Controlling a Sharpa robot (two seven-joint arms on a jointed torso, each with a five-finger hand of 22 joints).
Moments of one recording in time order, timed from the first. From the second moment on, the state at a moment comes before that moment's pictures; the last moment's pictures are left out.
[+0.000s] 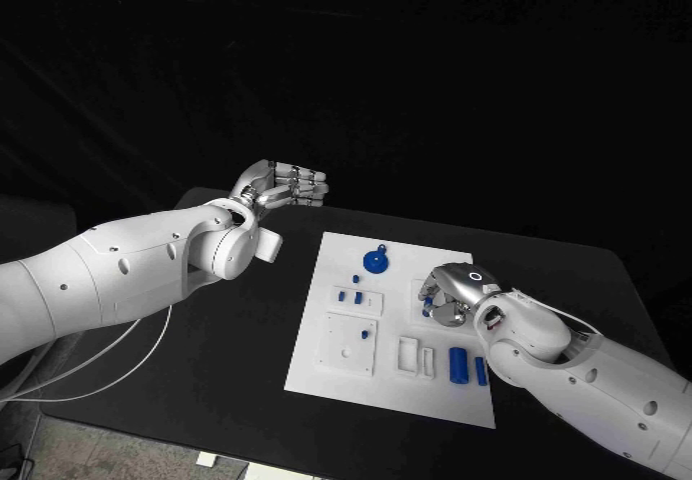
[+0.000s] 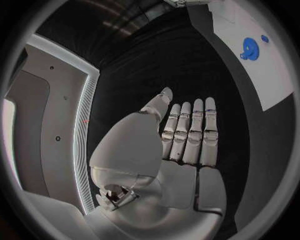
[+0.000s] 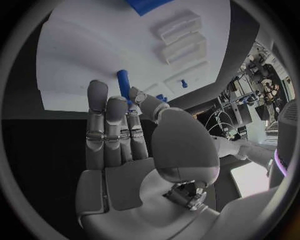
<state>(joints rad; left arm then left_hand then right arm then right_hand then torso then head) 1.34 -0.71 -0.11 1.23 -0.21 -0.30 0.39 1.40 -0.01 0.17 -0.11 0.10 1.03 0.15 0.07 0.06 1.06 0.15 0.06 0.06 1.07 0.15 0.06 0.06 0.08 1.02 0.14 0.08 0.08 0.74 -0.70 0.40 1.43 -2.02 -0.23 -0.25 1.27 -0.10 0.65 -0.26 0.05 1.27 0.07 0.06 0.07 1.32 0.05 0.06 0.06 1.43 -0.06 0.87 0.71 0.12 1.47 -0.08 0.49 0.90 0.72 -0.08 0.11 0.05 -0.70</state>
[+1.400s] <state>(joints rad) 1.34 -0.70 -0.11 1.23 -0.21 -0.30 0.39 1.40 -0.01 0.17 -0.11 0.10 1.03 0.15 0.07 0.06 1.06 0.15 0.06 0.06 1.07 0.15 0.06 0.06 0.08 1.02 0.14 0.08 0.09 0.74 -0.62 0.39 1.61 -1.86 -0.26 -0.18 1.27 -0.10 0.65 -0.26 0.05 1.27 0.07 0.06 0.07 1.32 0.05 0.06 0.06 1.44 -0.07 0.85 0.72 0.11 1.47 -0.09 0.48 0.91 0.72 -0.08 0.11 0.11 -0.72</state>
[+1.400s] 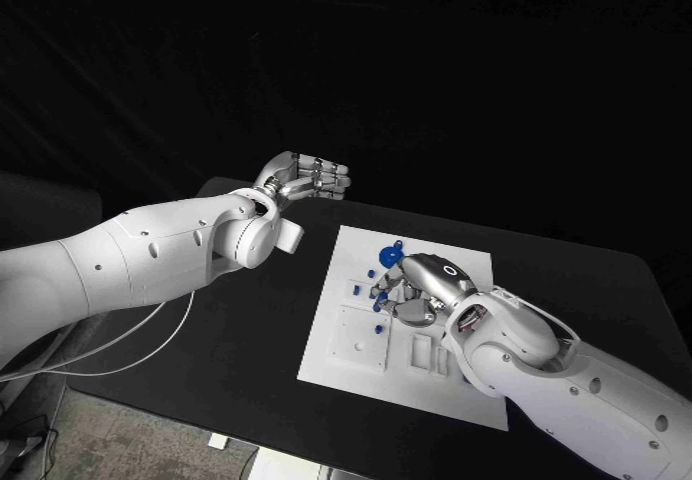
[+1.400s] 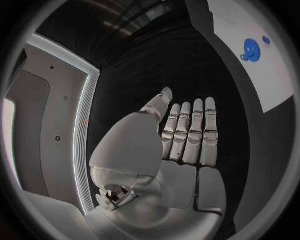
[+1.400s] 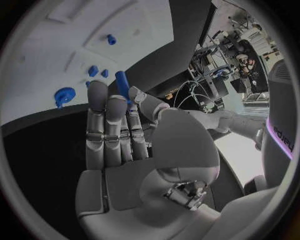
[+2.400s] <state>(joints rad) 1.34 -0.67 -0.11 1.22 -0.21 -0.29 0.39 1.40 -0.01 0.16 -0.12 0.10 1.03 0.15 0.07 0.06 1.06 0.15 0.06 0.06 1.07 0.15 0.06 0.06 0.08 1.01 0.14 0.08 0.08 0.70 -0.54 0.29 1.53 -2.05 -0.27 -0.12 1.27 -0.09 0.65 -0.27 0.05 1.27 0.07 0.06 0.07 1.32 0.05 0.06 0.06 1.44 -0.07 0.85 0.72 0.11 1.47 -0.09 0.47 0.92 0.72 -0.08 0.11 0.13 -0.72</state>
